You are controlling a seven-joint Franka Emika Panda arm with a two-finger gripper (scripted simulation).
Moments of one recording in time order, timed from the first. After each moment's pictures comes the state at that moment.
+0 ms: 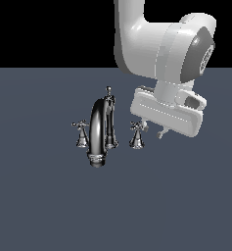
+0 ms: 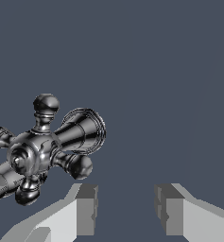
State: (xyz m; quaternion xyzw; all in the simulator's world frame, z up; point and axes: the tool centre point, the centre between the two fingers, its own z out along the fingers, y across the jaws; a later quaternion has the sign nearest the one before) arm -0.051 -0.129 0.098 -0.95 0.30 0.01 0.09
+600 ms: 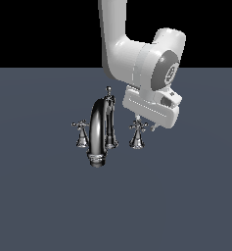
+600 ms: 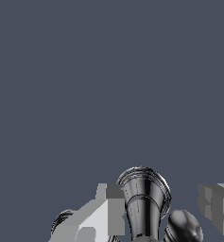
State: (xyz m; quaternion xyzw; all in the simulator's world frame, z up) arm 0.037 -0.107 0.090 -0.94 0.34 -0.07 0.09
